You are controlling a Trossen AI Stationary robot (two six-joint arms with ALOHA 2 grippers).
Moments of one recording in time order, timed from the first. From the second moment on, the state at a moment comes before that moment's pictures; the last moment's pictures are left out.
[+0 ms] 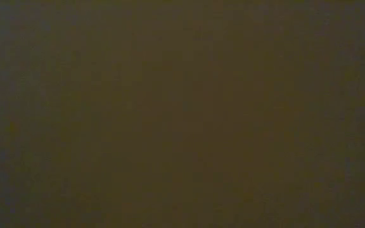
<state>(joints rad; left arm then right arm) -0.35 0.27 0.11 -0.31 -0.24 -0.68 0.19 0.74 0.90 -0.84 0.23 0.00</state>
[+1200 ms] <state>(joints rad) -0.29 0.28 0.11 -0.31 -0.21 -0.69 0.18 0.10 0.02 0.31 0.07 0.21</state>
